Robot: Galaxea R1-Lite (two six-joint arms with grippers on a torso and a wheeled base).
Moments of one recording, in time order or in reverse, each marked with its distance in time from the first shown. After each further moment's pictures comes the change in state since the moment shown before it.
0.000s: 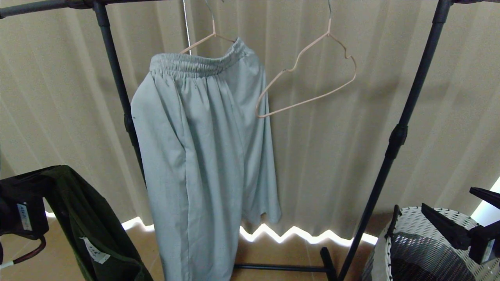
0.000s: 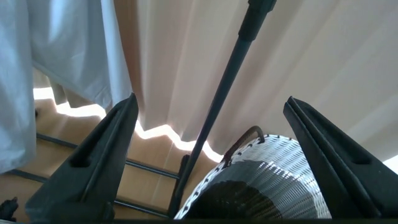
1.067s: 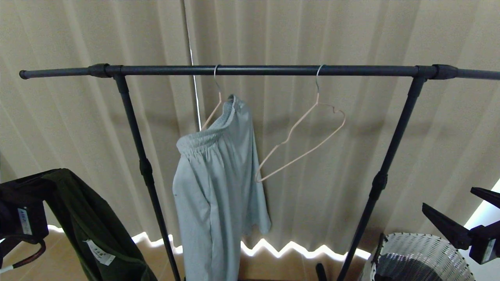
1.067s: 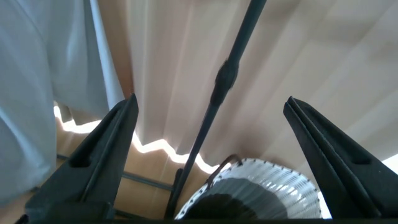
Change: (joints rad) left arm 0.000 -0.006 0.015 -0.001 -0.001 0.003; right arm -0.002 -0.001 -0.001 -0.001 -0.002 0.001
